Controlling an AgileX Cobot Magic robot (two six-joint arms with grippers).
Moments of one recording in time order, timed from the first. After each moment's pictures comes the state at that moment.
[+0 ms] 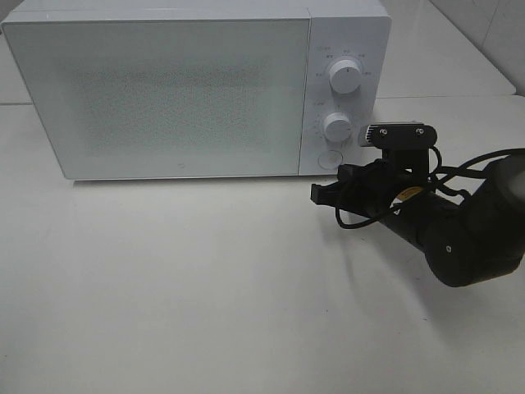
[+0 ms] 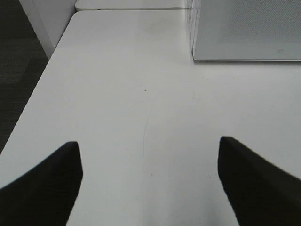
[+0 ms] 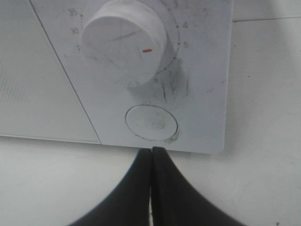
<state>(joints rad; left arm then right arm) 0.06 0.00 -0.49 0.02 1.05 0.03 0.41 2.09 -0.62 0.12 -1.10 0.13</state>
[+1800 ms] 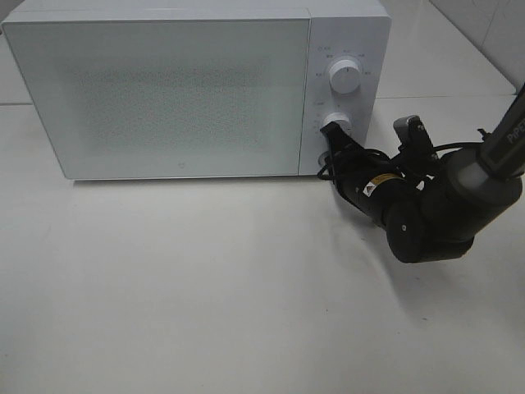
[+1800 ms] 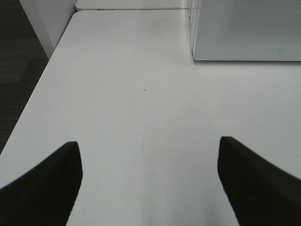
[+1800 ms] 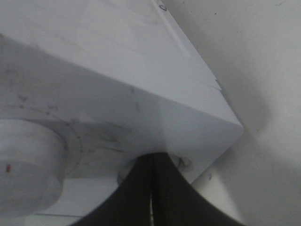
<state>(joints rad) 0.06 0.00 -0.49 0.02 1.05 0.03 0.43 2.19 -0.80 0.26 -1.08 0.99</state>
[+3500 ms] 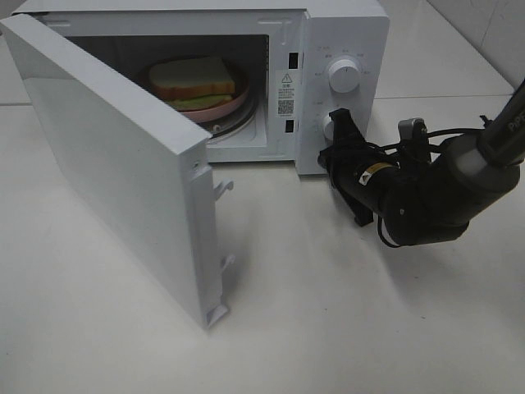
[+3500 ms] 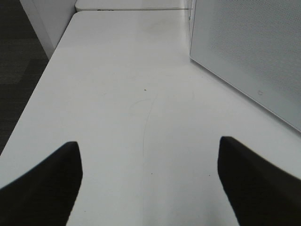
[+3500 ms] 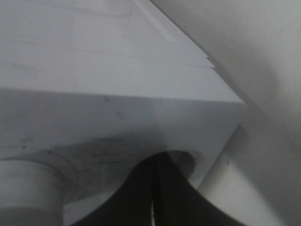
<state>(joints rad) 0.06 0.00 -0.49 0.02 1.05 0.03 0.41 2.21 -0.87 0.22 -0.97 1.27</state>
